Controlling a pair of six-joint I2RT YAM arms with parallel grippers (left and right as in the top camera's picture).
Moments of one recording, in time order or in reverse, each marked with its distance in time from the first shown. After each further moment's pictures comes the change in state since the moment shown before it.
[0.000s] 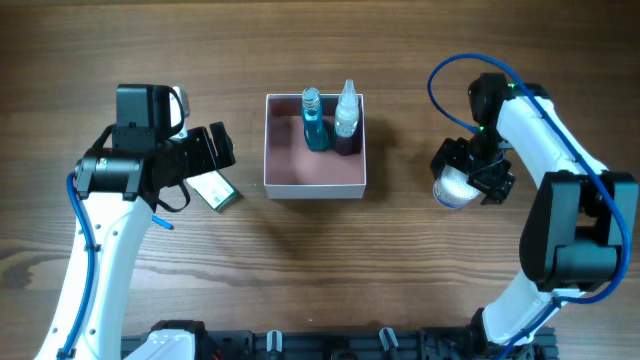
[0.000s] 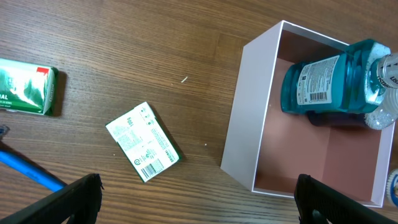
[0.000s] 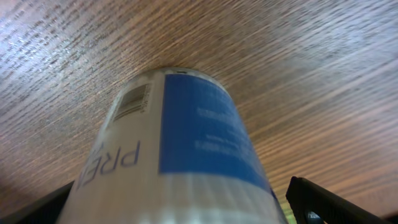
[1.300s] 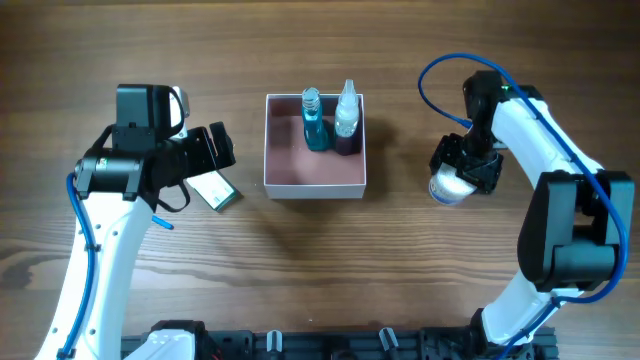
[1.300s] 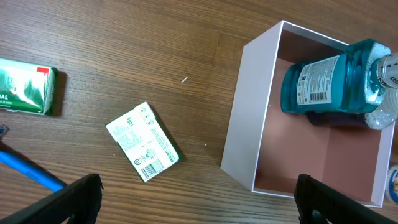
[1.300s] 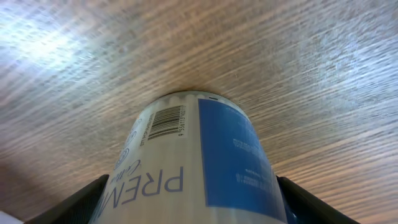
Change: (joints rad) left arm 0.000 0.000 0.000 0.000 0.000 0.000; right arm 0.021 0.000 0.008 0.078 -0.021 -0.075
